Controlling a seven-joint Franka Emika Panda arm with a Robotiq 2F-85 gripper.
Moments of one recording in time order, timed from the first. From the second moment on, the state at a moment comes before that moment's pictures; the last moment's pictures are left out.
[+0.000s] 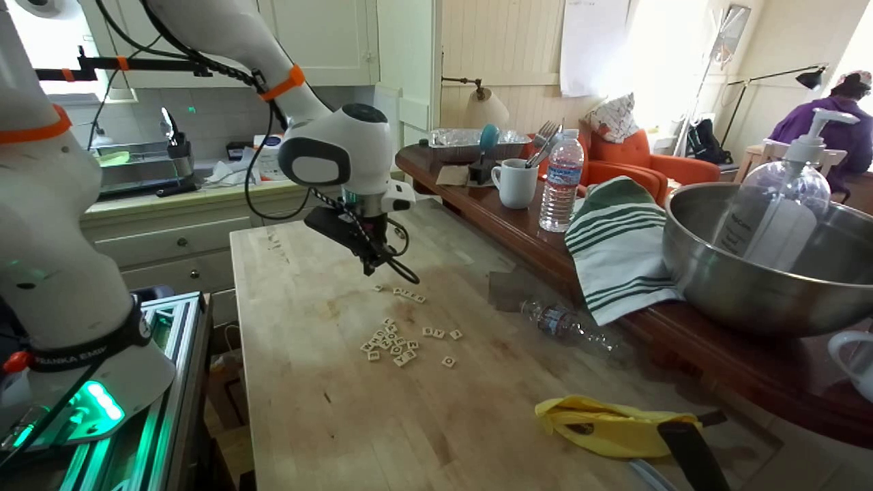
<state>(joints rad) -0.01 0.00 0.13 -2.63 0.44 2.65 -0.87</state>
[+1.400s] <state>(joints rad) 0.06 0.10 0.06 -2.68 0.11 2.92 -0.41</state>
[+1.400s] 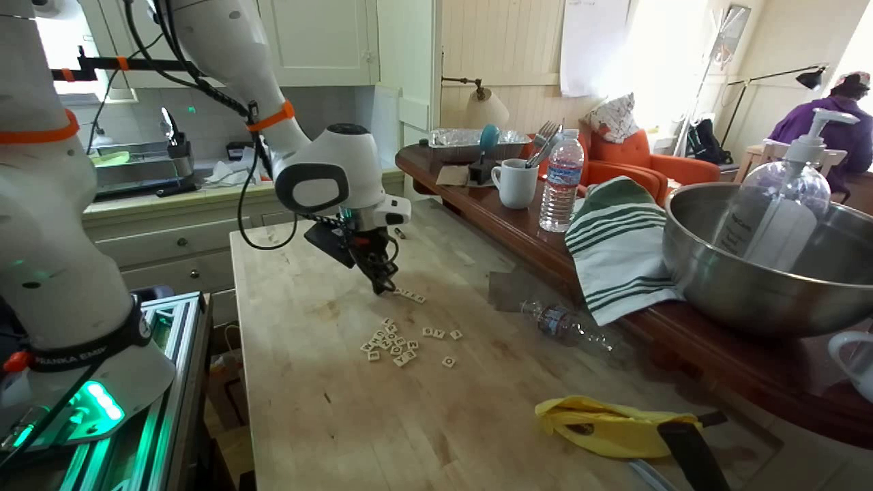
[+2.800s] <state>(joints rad) 0.06 0.09 0.06 -2.64 -0.43 2.76 -0.60</state>
